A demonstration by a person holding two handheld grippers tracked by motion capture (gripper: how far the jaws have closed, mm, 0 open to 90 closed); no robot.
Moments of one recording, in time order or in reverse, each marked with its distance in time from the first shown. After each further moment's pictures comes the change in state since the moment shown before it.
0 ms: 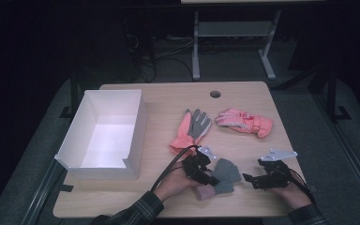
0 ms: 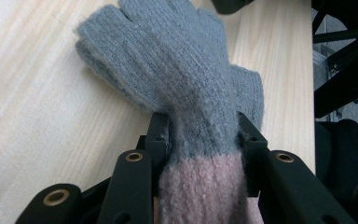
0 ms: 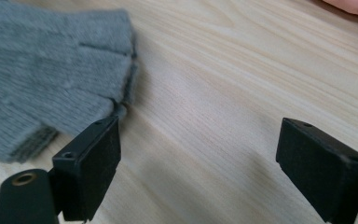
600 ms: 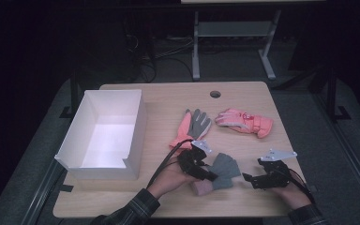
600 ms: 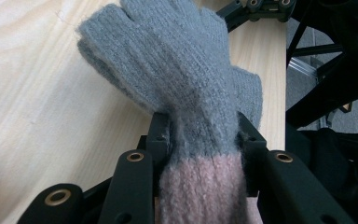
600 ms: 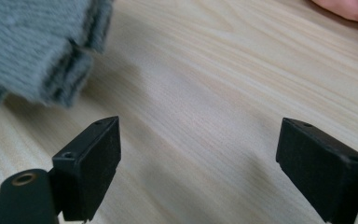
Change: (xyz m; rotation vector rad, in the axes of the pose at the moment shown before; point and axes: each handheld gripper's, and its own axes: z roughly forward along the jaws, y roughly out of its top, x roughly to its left) left arm -0.002 0.008 -0.030 -0.036 -0.015 -0.009; right arm 0.000 0.001 0.000 -0.015 -0.008 -0.021
